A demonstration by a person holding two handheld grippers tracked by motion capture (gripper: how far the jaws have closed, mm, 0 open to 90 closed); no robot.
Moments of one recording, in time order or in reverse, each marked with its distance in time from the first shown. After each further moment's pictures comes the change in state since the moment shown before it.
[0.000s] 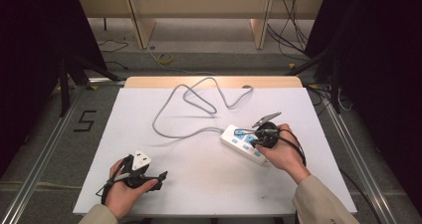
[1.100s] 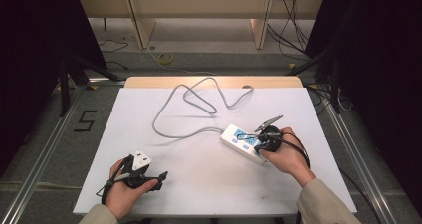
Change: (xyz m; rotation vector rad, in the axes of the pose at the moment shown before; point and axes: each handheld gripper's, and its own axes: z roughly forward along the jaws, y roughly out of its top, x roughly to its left) left arm 0.000 0.000 0.000 0.003 0.000 0.004; right arm 0.000 -0.012 -0.002 0.071 0.017 0.001
